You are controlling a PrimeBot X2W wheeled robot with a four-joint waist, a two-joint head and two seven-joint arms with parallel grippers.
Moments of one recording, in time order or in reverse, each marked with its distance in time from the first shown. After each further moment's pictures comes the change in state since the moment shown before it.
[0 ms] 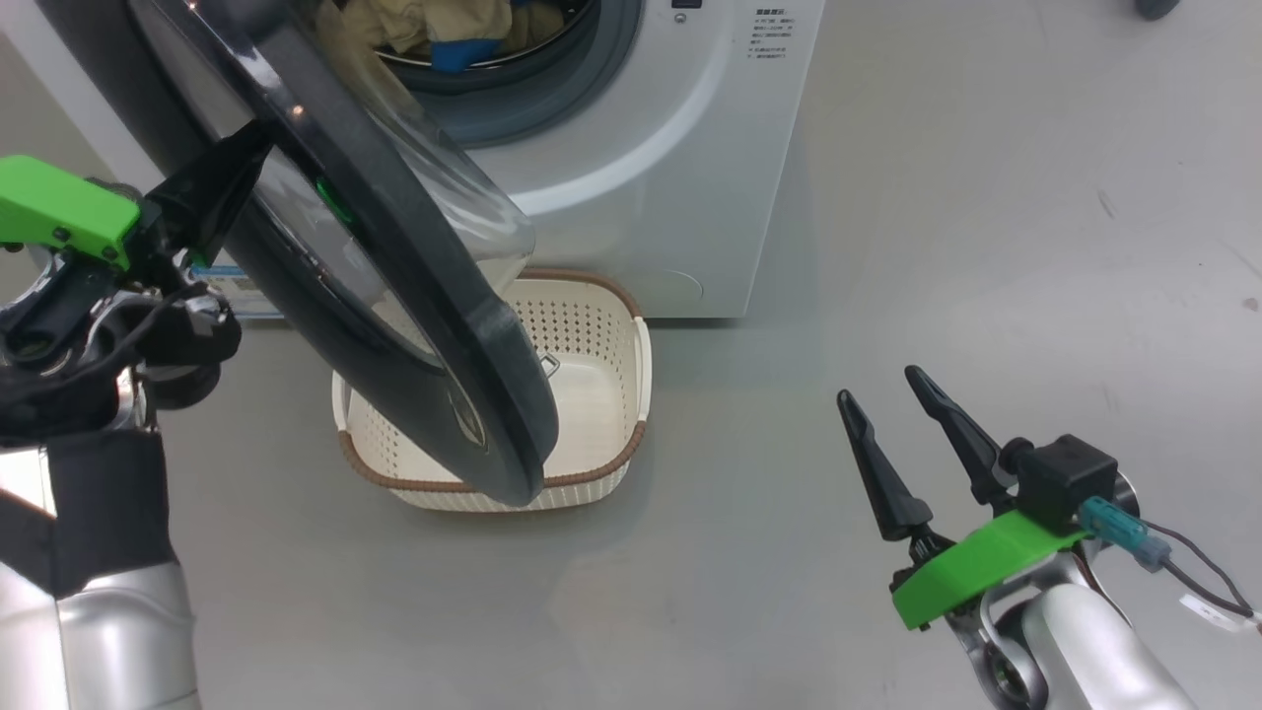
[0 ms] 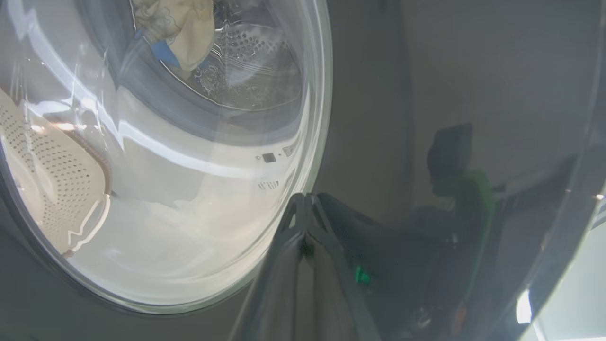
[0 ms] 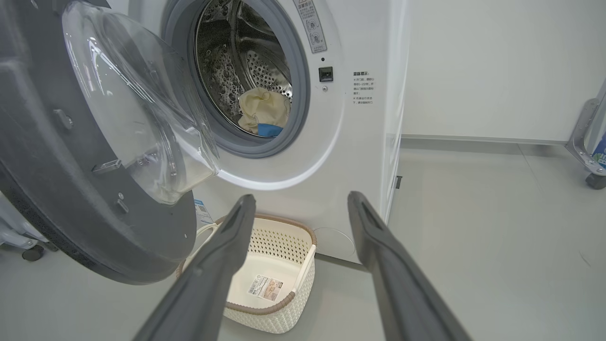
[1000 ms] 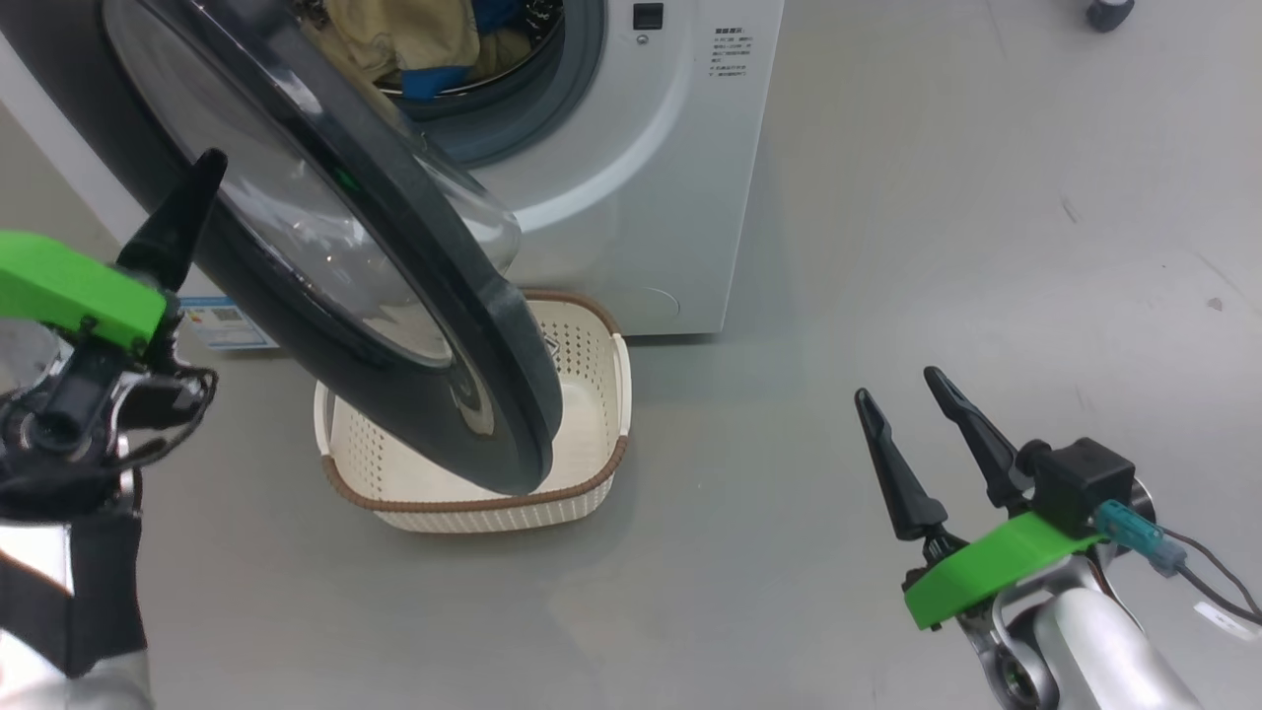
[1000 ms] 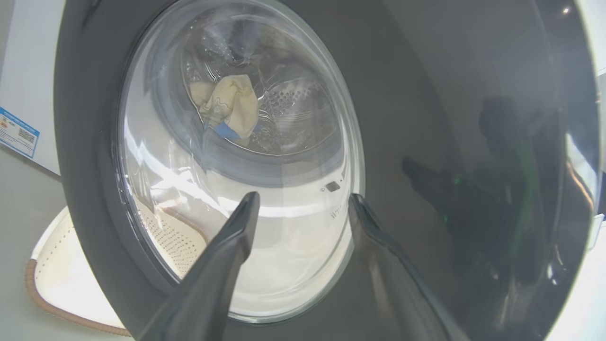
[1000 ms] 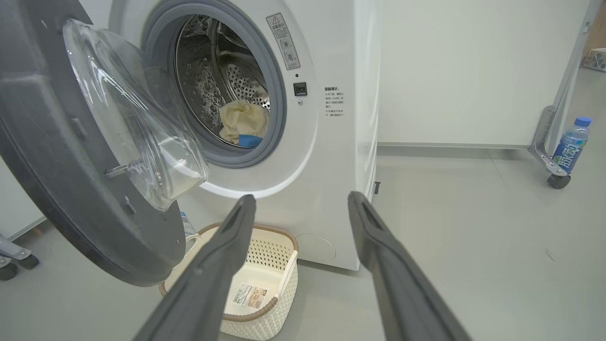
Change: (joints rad) left arm 0.099 0.097 -0.067 -0.037 0.220 -0.104 -0.150; right arm 0.009 0.000 -0.024 -0.002 0.000 0.000 0.000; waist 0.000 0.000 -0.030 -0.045
